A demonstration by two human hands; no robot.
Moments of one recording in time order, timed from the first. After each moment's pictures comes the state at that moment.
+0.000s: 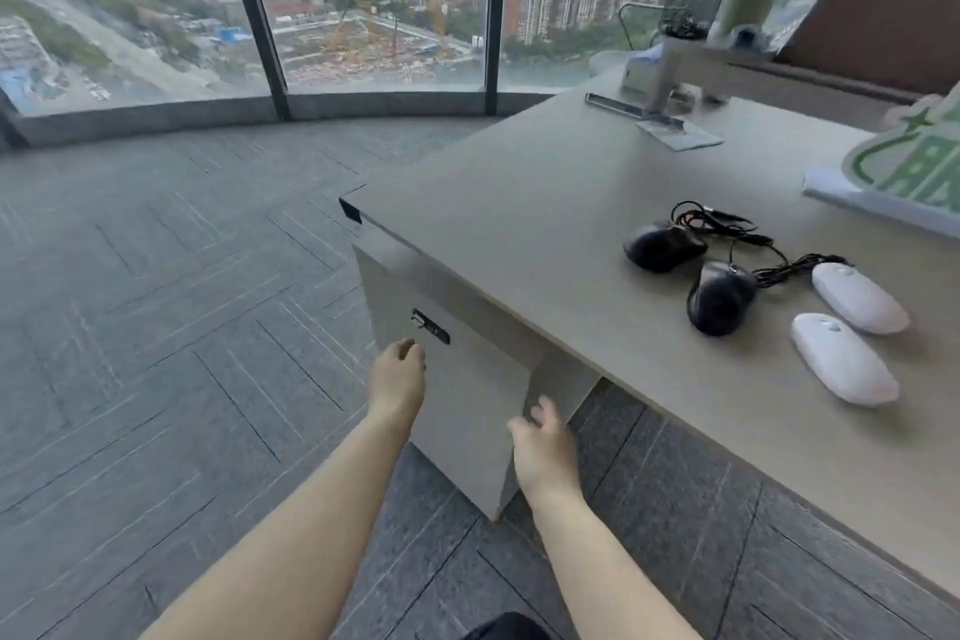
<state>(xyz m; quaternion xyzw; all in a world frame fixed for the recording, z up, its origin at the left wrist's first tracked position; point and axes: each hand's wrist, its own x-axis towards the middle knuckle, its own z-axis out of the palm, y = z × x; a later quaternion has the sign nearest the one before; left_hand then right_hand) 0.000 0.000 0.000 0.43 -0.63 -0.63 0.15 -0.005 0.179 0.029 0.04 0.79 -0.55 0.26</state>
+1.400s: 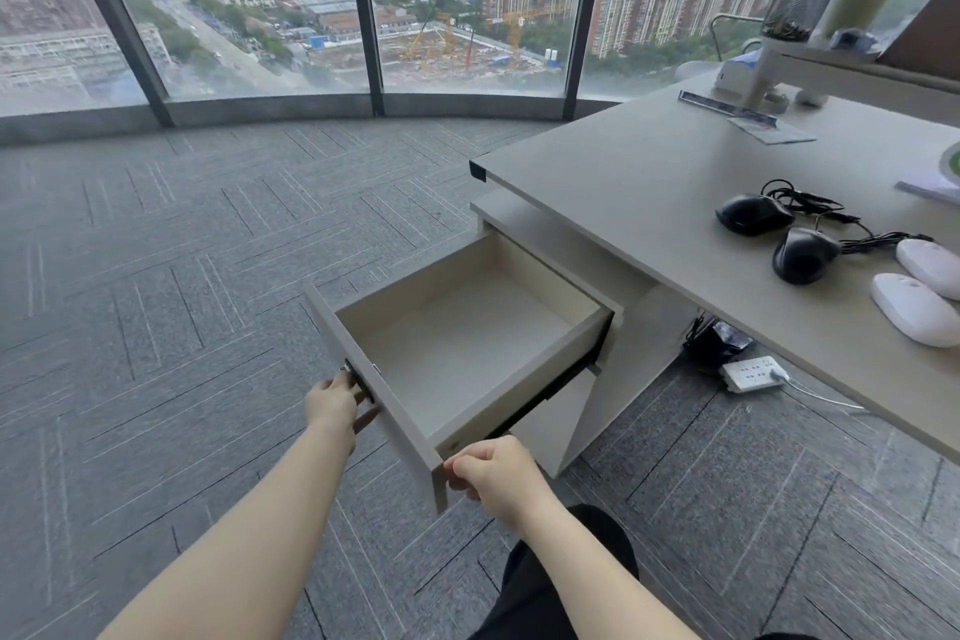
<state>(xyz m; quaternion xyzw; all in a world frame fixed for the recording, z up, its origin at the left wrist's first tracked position) 0.235 -0.072 -0.031 0.57 -0.35 -0.69 0.28 0.170 0.152 0.009 -0.21 0.77 -0.43 0.42</state>
